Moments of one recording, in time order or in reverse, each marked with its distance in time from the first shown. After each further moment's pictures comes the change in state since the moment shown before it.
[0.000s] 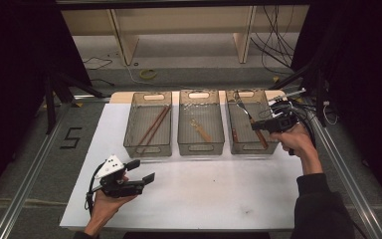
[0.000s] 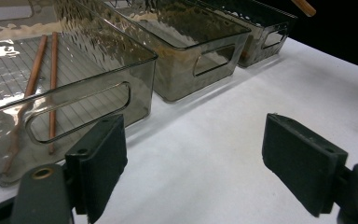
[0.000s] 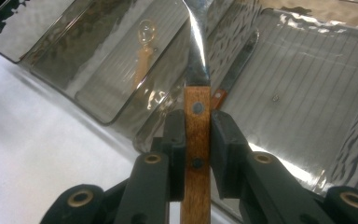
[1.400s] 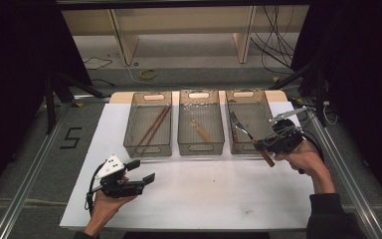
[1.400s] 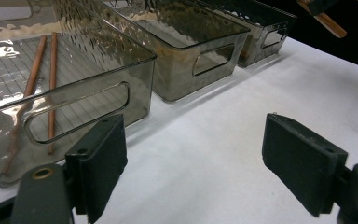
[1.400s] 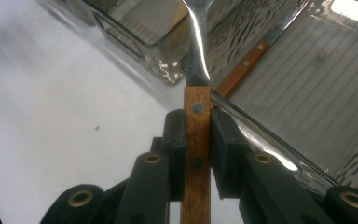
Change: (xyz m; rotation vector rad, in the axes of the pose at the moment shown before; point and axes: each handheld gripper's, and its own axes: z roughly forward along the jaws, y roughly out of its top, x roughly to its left) left arm -0.001 0.000 0.000 0.006 -0.001 0.006; right arm 0.022 -0.046 -0.013 0.070 0.059 -0.158
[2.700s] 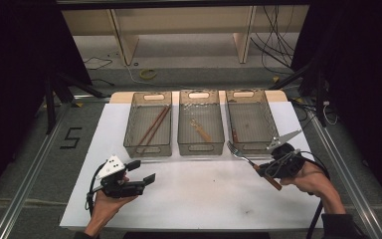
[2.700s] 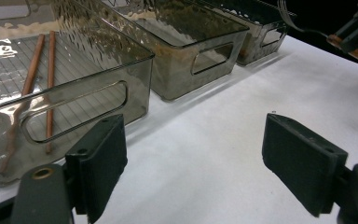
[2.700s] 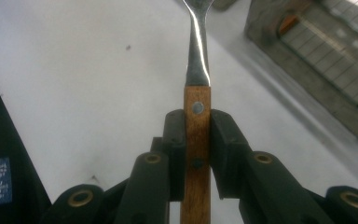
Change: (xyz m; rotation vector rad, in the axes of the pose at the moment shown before) left arm -0.001 0.000 0.001 0.001 -0.001 -0.003; right arm 0.032 -0.044 0.000 0.147 0.035 -0.143
